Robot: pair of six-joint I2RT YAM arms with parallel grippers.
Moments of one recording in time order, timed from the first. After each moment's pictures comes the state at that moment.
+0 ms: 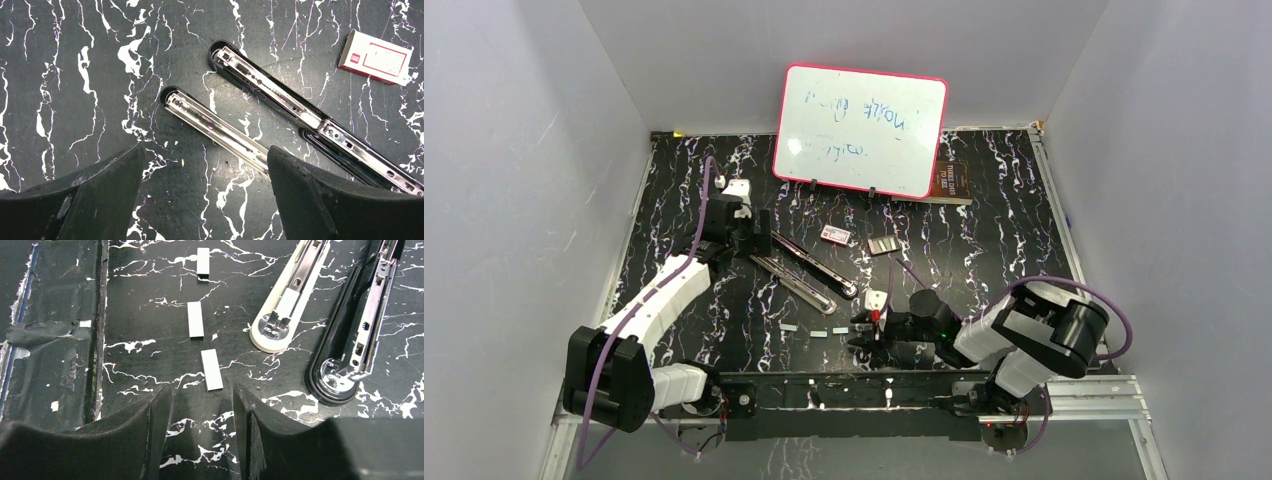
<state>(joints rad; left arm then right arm) -0.29 1.22 0.81 -0.35 -0.18 -0.17 1.00 1.52 0.18 1.04 -0.43 -0.17</state>
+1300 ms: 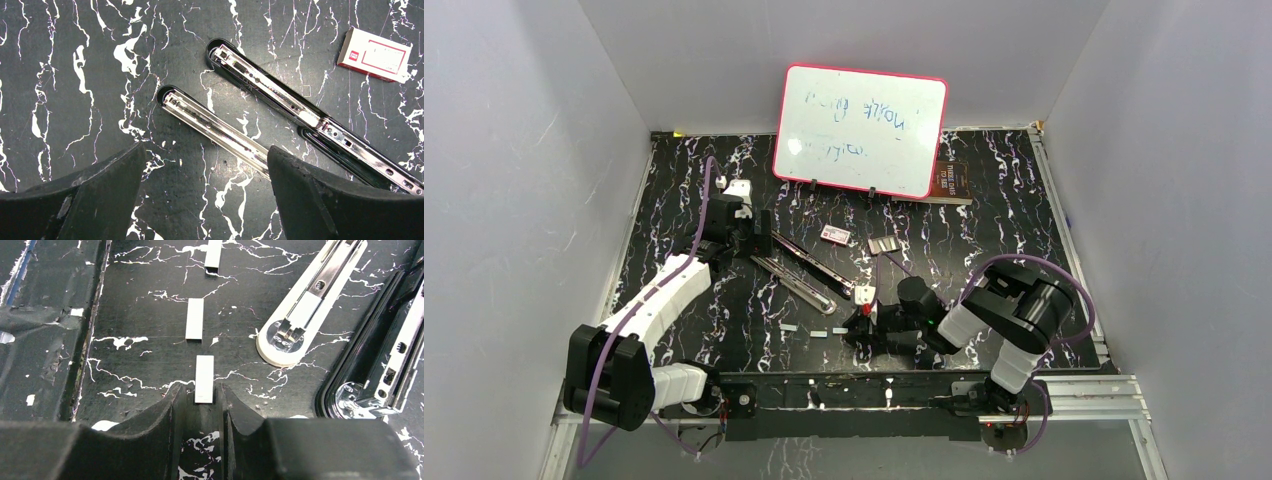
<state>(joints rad) -0.29 1.23 0.81 -0.35 -0.17 -0.17 0.92 1.72 0.29 1.06 -0.64 -0.24</state>
